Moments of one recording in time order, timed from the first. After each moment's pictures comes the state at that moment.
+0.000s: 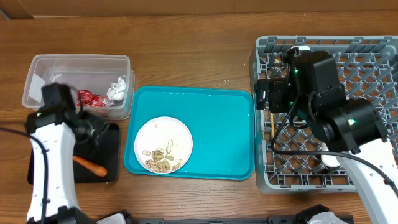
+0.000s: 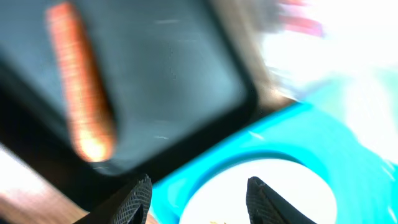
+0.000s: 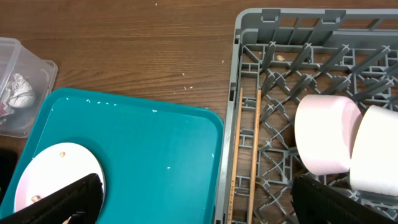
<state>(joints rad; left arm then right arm) 0.31 1.40 1.10 -1.07 0.08 -0.70 0.37 1.26 1.44 -1.03 0.05 0.28</state>
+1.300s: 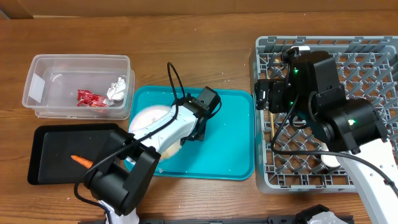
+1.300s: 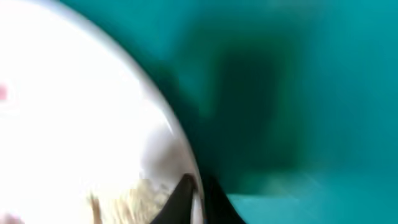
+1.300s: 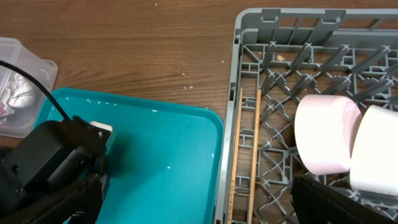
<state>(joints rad) -0.62 1.90 1.16 -0.78 -0.27 -0.46 0.37 1.26 1.44 -1.03 0.05 0.28</state>
